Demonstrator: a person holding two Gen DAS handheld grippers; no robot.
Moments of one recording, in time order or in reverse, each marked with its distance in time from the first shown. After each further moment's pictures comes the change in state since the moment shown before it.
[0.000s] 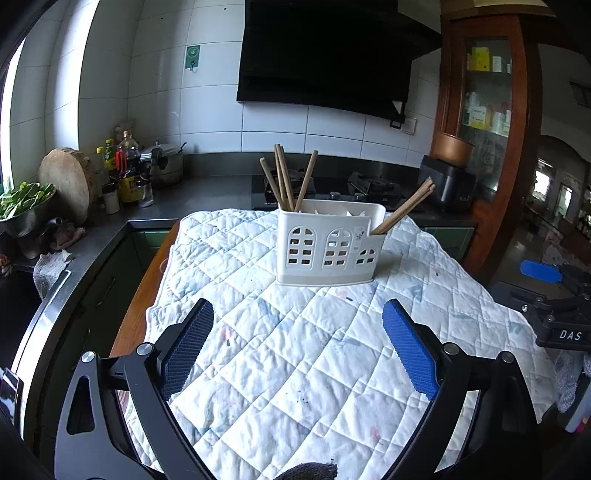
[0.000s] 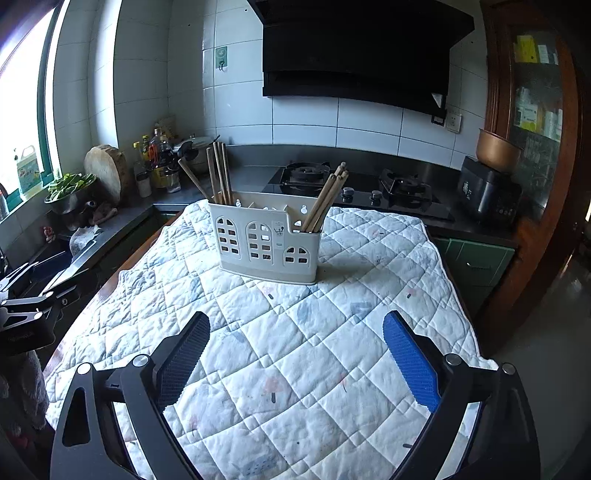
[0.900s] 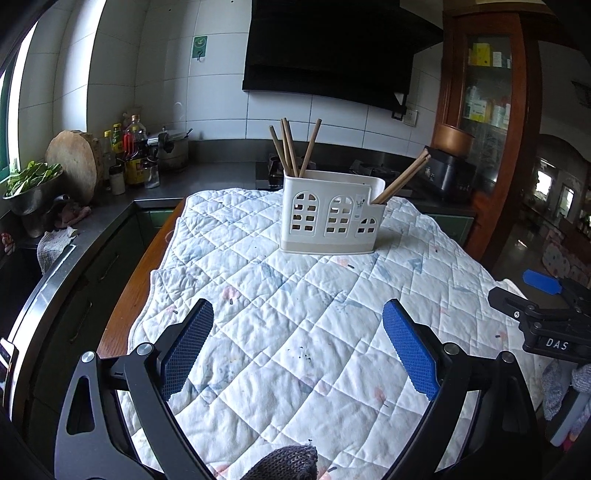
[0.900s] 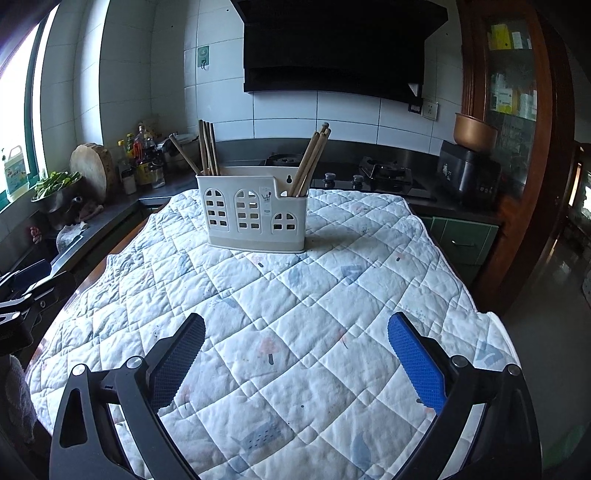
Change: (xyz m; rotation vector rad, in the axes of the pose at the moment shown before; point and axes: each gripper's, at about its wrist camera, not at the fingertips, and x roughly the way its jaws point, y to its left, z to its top) left arm -0.017 0.002 -0.043 -0.004 0.016 0.001; right arm -0.002 0.010 -0.057 0.048 -0.007 -0.066
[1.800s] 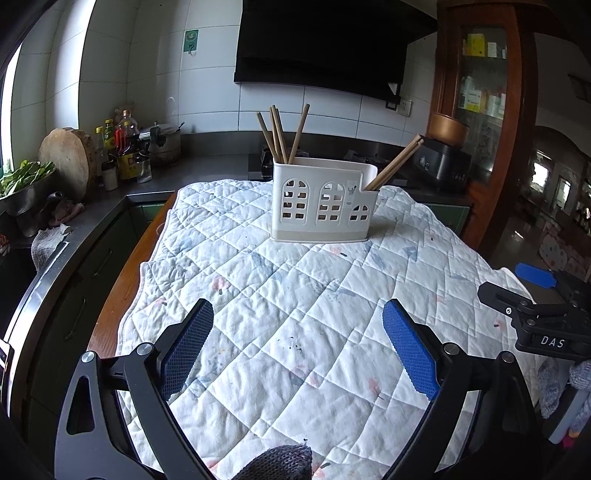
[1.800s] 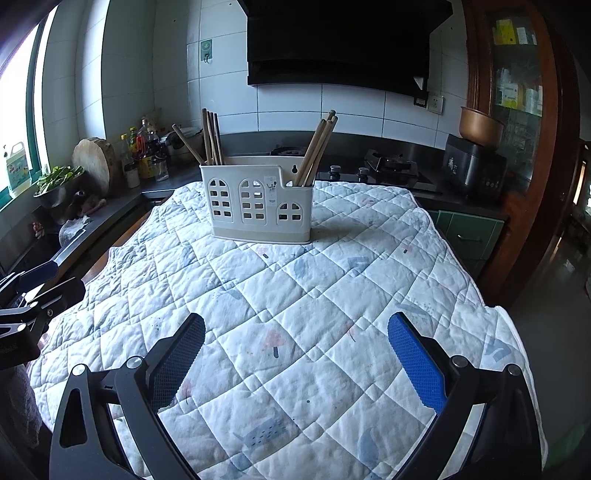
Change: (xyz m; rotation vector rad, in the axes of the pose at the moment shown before) left arm 0.008 -0.007 -0.008 0.010 0.035 -0.017; right arm 0.009 0.004 -0.007 -0.003 0.023 0.016
